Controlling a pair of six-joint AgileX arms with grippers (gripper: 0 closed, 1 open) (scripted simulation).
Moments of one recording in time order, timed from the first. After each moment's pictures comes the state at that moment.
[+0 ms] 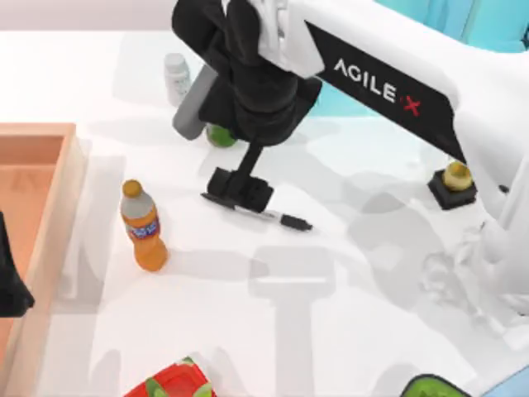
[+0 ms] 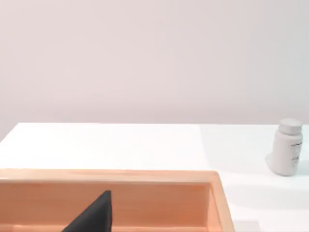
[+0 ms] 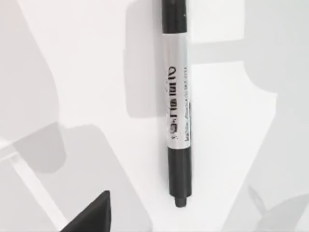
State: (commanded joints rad) left arm 0.00 0.00 0.00 0.00 0.00 0.00; right arm 0.74 2.47 2.40 -1.36 0.18 -0.41
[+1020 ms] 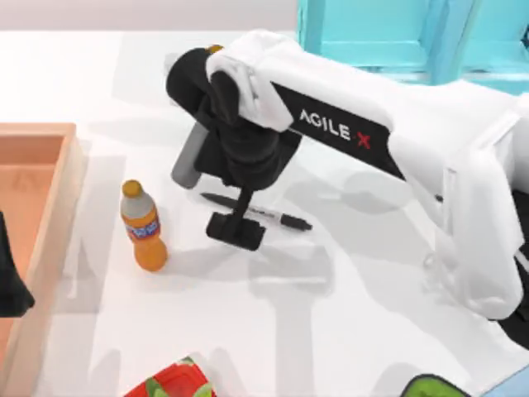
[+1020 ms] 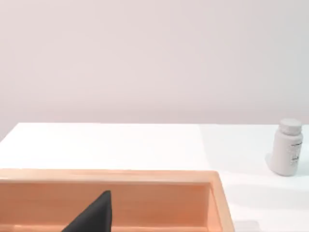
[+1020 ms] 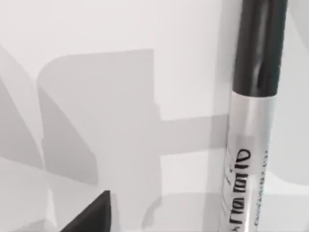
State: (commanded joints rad) left arm 0.00 0.00 0.00 0.00 0.00 0.00; right arm 0.74 2.61 2.32 -1.21 0.18 -0.45
